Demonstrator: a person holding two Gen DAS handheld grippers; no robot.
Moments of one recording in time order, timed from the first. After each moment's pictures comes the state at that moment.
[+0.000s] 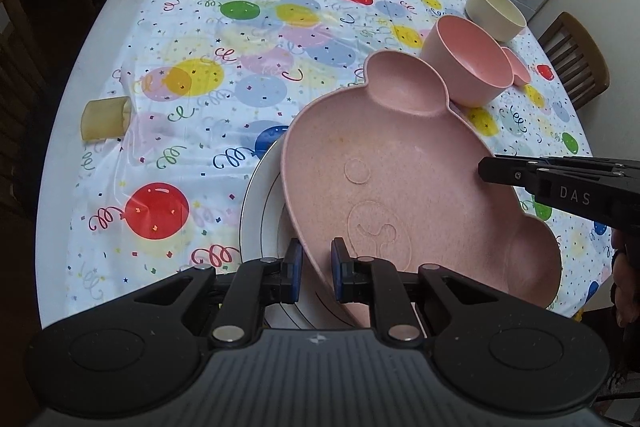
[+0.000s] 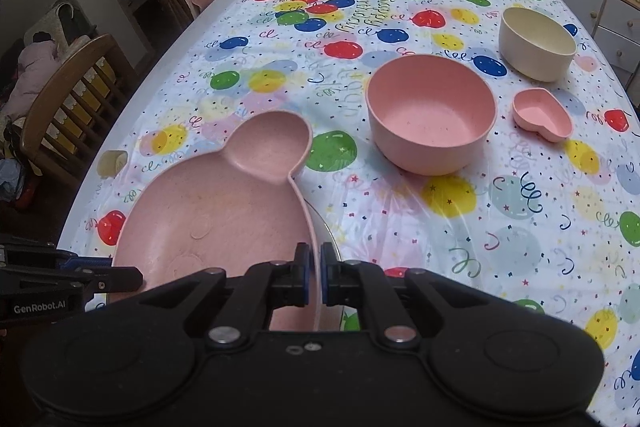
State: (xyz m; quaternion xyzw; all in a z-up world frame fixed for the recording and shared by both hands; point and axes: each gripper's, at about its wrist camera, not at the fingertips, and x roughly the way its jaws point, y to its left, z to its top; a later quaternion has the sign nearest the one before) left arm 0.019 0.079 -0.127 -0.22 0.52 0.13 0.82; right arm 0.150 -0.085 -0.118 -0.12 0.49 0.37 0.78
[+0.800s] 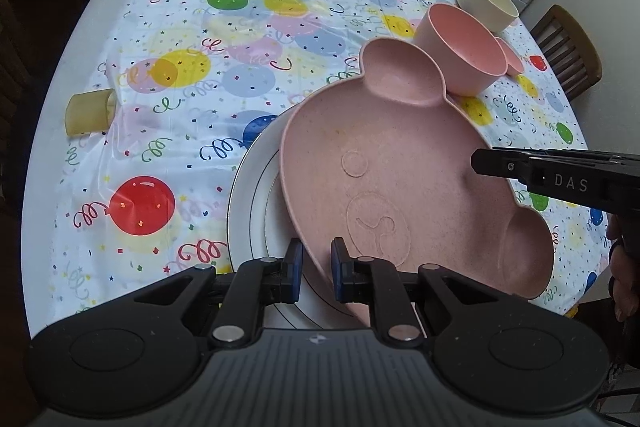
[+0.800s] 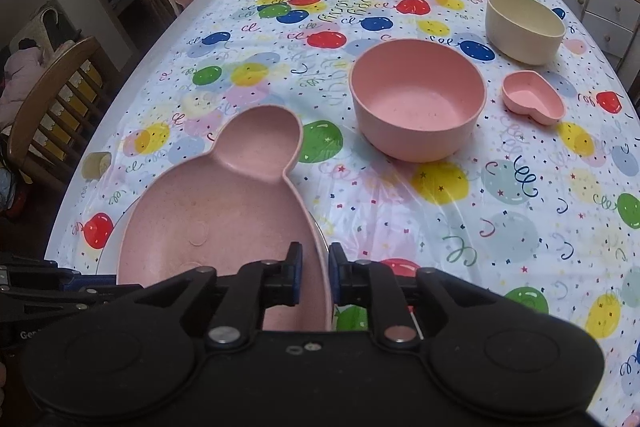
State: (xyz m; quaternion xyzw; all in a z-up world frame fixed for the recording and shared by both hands) left arm 0.019 0.078 -0.135 -0.22 0.52 0.11 0.82; right arm 0.152 -0.086 -0.126 -0.12 0.50 0.35 0.79
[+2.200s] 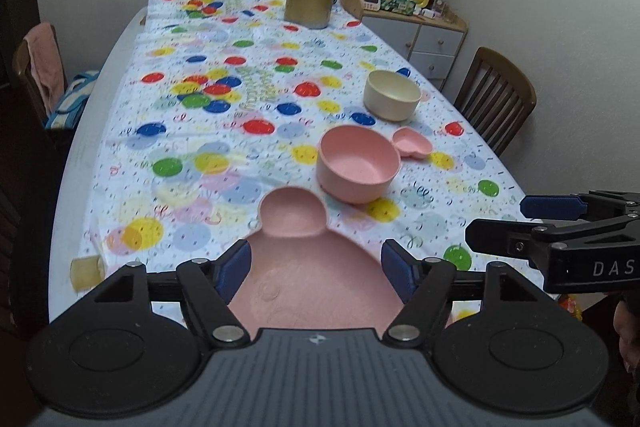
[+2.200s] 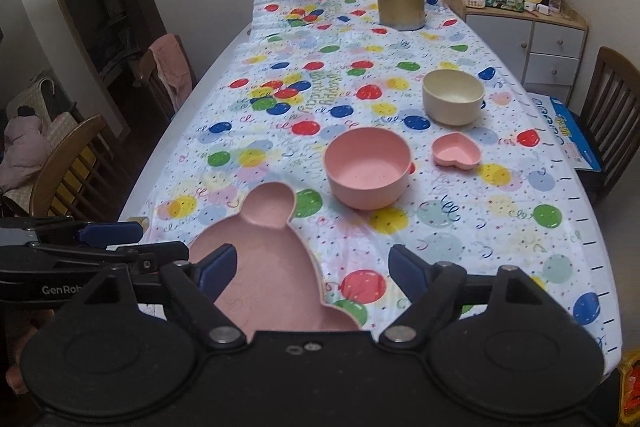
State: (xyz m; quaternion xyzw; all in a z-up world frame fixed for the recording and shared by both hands) left arm 0.036 0.024 -0.026 -0.12 0.39 0.06 0.91; right arm 0.100 -0.148 -0.025 -0.05 0.41 0.32 0.85
